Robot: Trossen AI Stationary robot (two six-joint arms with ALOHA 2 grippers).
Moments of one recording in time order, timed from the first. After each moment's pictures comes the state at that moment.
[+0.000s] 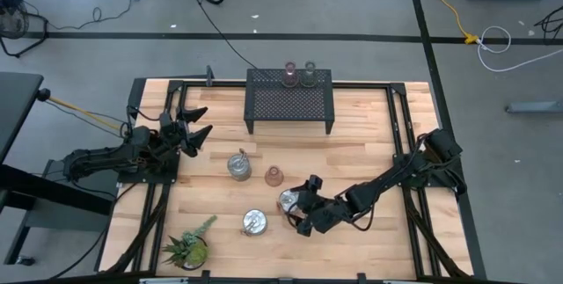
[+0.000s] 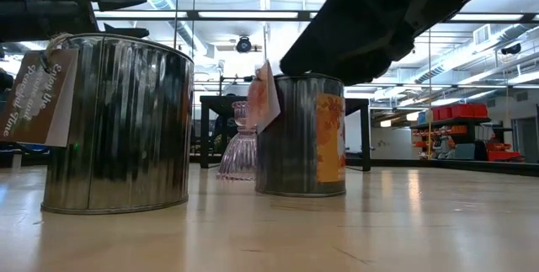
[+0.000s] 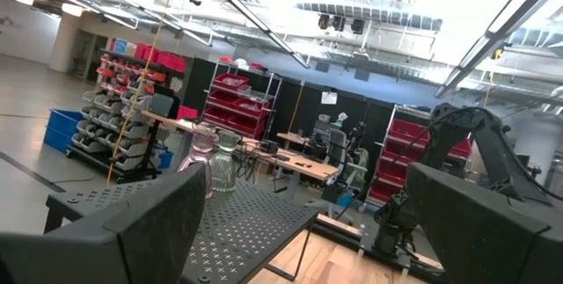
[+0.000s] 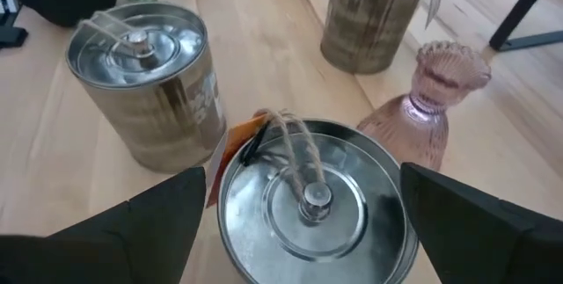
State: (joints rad) left arm 0.13 0.01 0.01 0.35 -0.34 -0.21; right arm 0.52 1.84 1.02 0.08 0.61 0.47
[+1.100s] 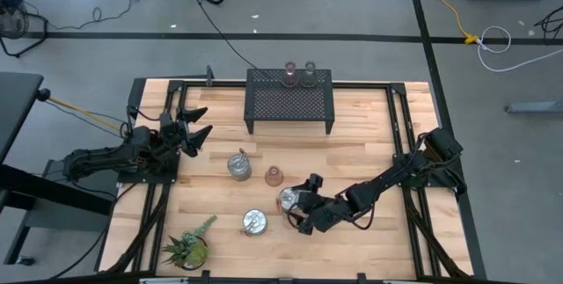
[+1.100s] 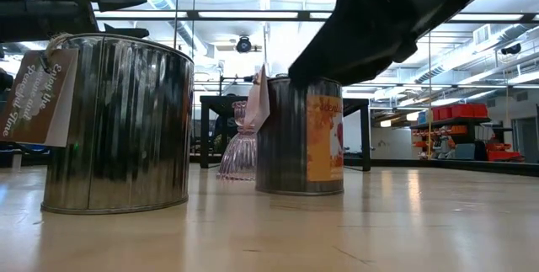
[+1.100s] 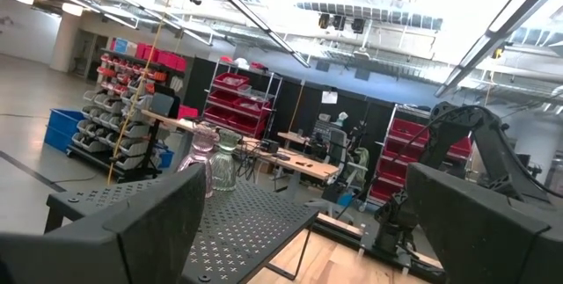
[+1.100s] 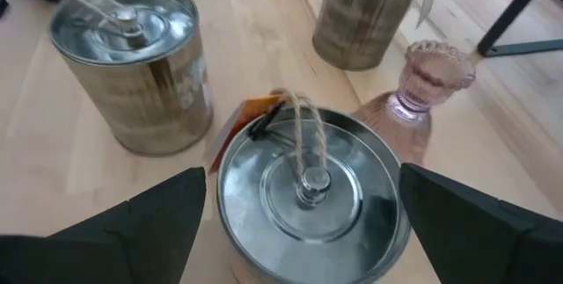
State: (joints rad) left arm 0.13 0.01 0.01 0.35 -0.34 -0.21; right arm 0.52 1.82 1.01 0.06 0.63 0.40
